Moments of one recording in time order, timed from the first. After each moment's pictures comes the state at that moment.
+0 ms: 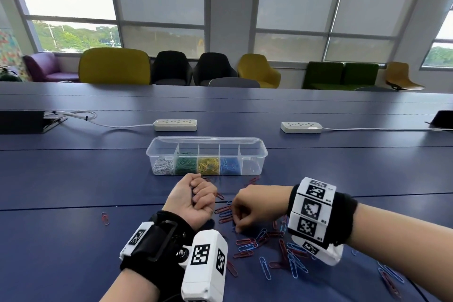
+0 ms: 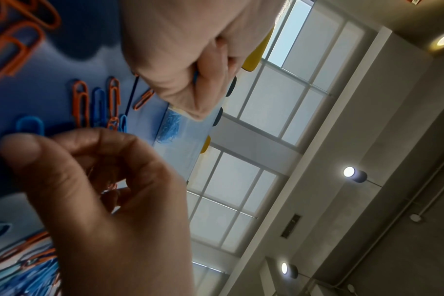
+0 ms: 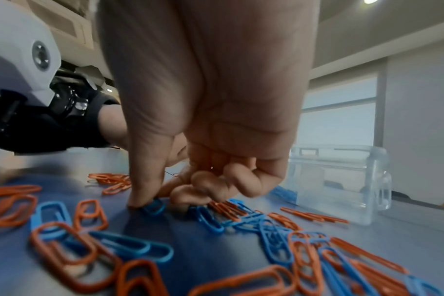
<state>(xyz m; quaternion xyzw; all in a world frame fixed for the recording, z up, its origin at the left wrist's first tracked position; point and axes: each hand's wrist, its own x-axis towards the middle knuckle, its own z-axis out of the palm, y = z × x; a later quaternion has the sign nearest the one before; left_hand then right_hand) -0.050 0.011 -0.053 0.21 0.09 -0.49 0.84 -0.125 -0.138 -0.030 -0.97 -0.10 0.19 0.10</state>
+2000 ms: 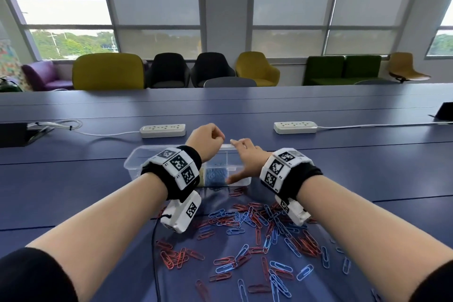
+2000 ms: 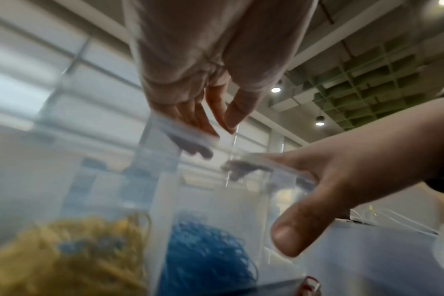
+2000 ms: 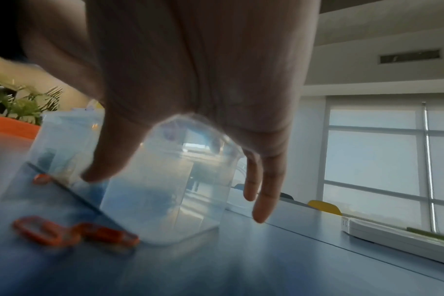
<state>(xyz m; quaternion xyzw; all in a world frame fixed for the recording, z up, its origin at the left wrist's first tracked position) 0.015 -0.095 0.003 0.85 -0.33 0.00 0.40 -0.057 -0.221 -0.023 -0.99 0.10 0.05 0.11</state>
